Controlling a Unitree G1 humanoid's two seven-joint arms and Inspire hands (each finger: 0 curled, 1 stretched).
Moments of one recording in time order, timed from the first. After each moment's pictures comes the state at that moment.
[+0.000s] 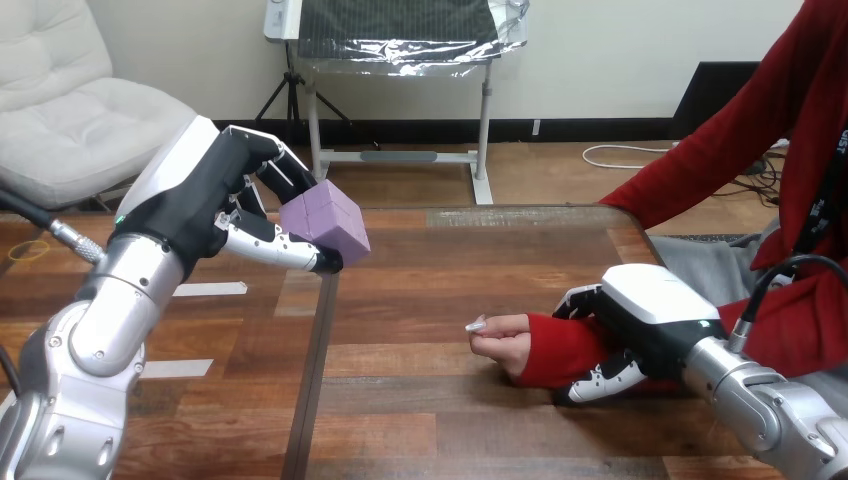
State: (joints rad) left arm -0.27 0.53 -0.07 -0.14 0.34 0.26 -0.25; right arm -0.51 -0.54 0.39 0.95 -0.74 -0.46 -0.11
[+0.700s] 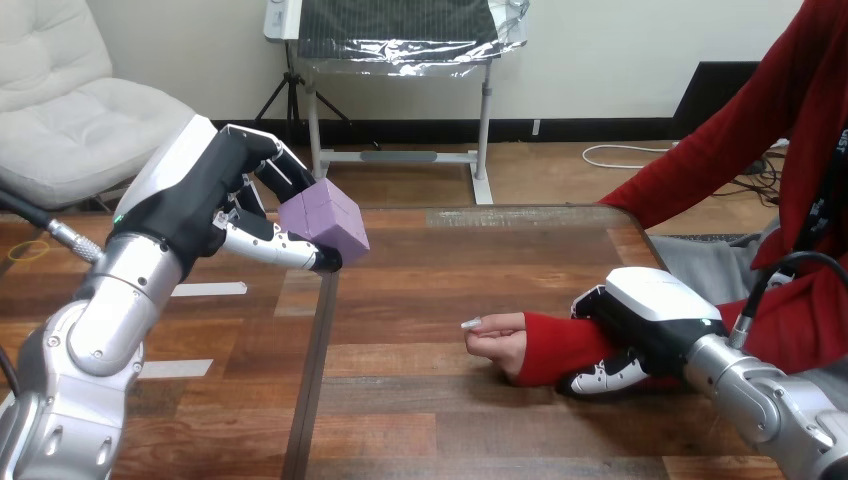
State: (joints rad) left arm -0.27 0.53 -0.06 -0.14 0.33 0.26 -0.25; right arm -0.55 -0.53 0.39 1.02 -0.70 -0.46 -0.06
